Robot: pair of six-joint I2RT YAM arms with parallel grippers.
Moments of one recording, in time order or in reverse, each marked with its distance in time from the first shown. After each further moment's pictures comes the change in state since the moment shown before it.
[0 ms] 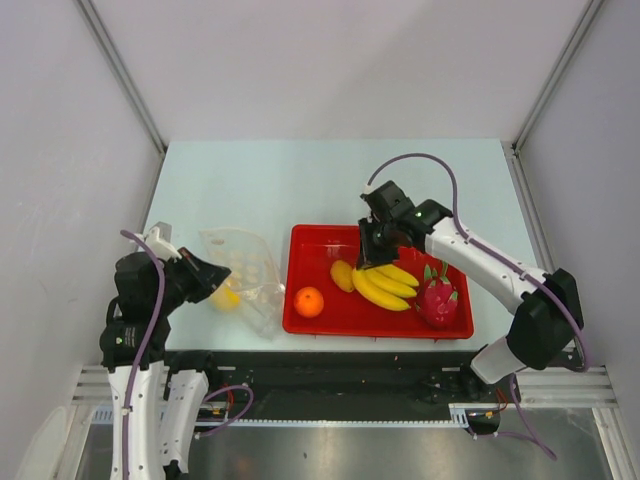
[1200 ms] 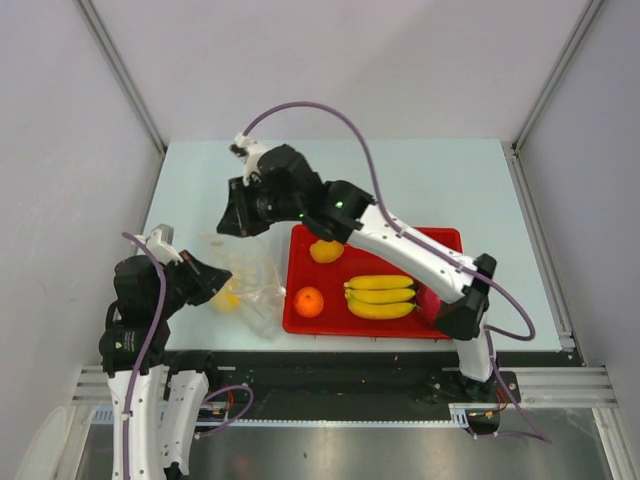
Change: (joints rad) left arm 0.000 -0.021 0.000 -0.014 0.028 0.040; right arm 0.398 0.428 0.935 0.199 -0.037 0.024
